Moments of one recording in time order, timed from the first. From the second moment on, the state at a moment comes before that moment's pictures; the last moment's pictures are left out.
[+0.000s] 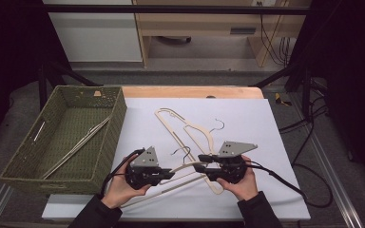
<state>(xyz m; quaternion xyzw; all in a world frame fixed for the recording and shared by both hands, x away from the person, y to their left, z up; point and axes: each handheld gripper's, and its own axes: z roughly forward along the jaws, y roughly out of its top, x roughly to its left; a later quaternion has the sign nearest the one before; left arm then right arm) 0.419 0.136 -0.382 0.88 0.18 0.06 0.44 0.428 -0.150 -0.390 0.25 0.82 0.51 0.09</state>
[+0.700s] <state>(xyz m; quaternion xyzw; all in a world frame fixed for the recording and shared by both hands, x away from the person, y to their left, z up) 0.410 0.165 -0.353 0.83 0.24 0.13 0.49 0.441 -0.208 -0.394 0.39 0.74 0.52 0.15</state>
